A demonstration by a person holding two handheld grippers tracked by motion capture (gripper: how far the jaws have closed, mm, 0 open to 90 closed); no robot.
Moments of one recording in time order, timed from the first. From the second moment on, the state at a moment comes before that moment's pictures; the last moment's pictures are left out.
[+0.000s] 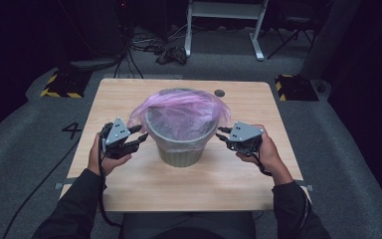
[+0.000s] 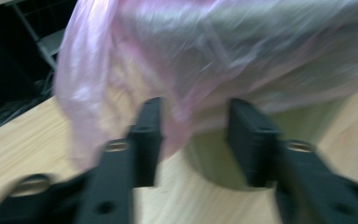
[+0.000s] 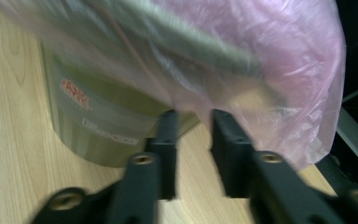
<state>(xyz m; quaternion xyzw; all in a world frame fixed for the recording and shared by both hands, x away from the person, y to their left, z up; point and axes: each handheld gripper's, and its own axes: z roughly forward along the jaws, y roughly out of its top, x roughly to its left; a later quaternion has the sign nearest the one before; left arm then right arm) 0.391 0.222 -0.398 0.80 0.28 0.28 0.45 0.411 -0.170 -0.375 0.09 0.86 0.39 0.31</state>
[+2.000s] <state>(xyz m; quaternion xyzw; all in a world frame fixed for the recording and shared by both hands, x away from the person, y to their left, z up) 0.482 0.238 -0.354 0.78 0.29 0.25 0.49 0.525 -0.178 -0.332 0.22 0.83 0.49 0.17</state>
